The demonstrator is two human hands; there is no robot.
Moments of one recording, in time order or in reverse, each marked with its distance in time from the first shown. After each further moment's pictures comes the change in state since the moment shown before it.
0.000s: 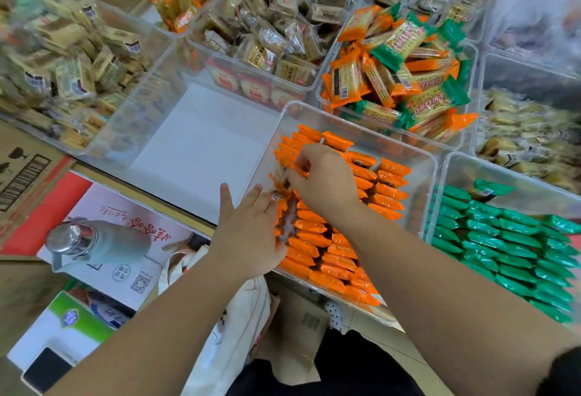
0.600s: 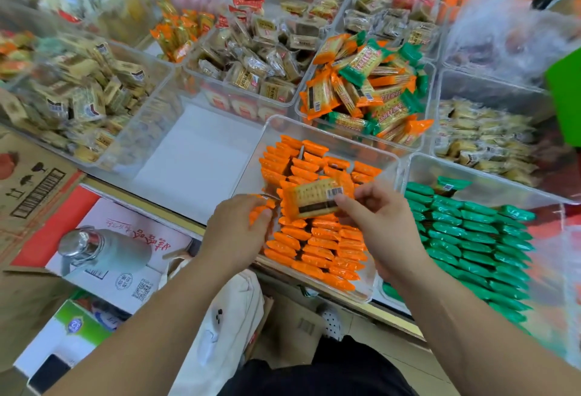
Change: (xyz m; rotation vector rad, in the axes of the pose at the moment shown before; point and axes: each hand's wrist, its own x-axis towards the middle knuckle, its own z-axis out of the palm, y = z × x) left_hand -0.049 0.023 -0.046 -0.774 0.250 -0.244; right_hand -0.116 -0.008 -0.121 0.812 0.103 0.494
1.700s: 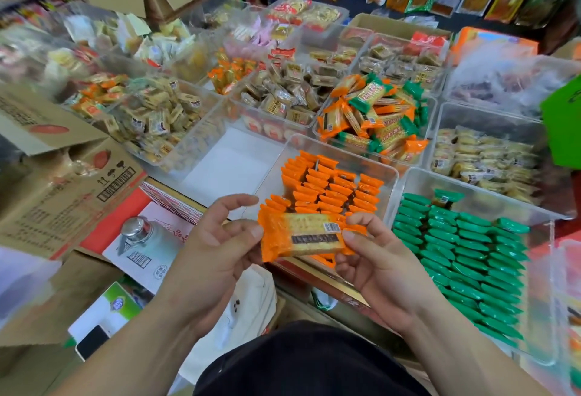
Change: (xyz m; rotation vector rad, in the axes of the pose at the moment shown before) left_hand -0.165 0.062 -0.065 -1.182 0.072 -0.083; right_hand -0.118 -0.034 -0.033 0.656 -0.440 0.310
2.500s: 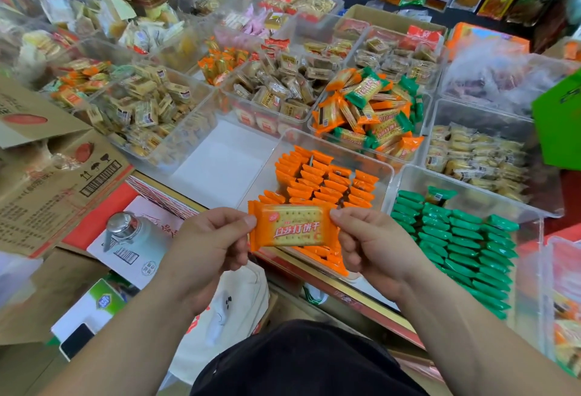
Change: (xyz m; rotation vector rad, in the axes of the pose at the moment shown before) left_hand 0.026 0.001 -0.009 0.179 0.132 -0.202; right_hand 0.028 -0.018 0.006 -0.408 0.108 0.071
